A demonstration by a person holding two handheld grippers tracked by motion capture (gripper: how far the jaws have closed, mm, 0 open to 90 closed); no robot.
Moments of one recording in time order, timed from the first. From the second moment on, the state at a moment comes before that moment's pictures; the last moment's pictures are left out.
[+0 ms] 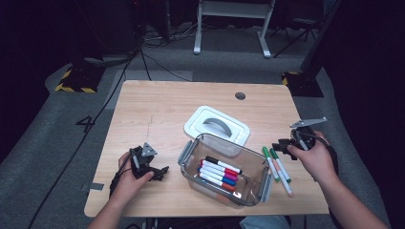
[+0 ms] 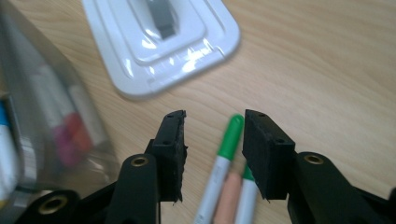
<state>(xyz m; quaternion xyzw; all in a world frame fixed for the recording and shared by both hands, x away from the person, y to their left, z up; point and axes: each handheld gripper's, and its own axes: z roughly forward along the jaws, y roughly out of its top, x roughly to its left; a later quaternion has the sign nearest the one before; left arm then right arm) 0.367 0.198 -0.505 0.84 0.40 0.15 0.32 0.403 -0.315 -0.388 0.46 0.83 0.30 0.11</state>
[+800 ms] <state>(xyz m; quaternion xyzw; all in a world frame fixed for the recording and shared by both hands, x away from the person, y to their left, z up) 0.367 0.198 -0.505 0.84 0.41 0.15 0.32 0.410 -0.353 -0.468 0.53 0.82 0.20 0.09</state>
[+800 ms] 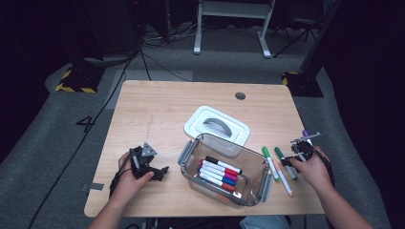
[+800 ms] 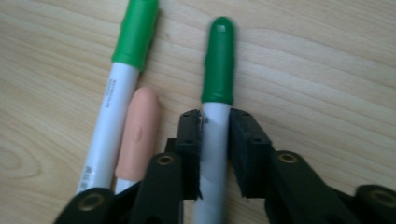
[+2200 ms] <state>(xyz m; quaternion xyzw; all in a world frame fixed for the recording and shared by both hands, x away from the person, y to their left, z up) 0.364 0.197 -0.506 0.84 0.42 0.15 0.32 0.403 -0.309 -0.346 0.46 0.83 0.31 0.09</state>
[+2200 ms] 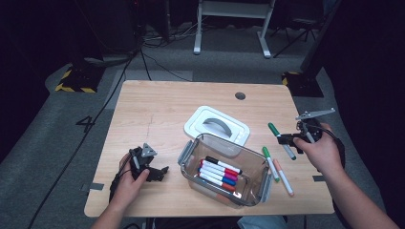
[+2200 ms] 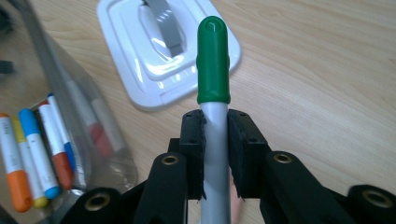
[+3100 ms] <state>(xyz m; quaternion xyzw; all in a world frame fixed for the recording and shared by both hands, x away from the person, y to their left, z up) 0.364 0.197 -0.506 0.84 0.41 0.15 0.32 0.365 -0.195 -0.313 0.29 0.89 0.35 -0.01</state>
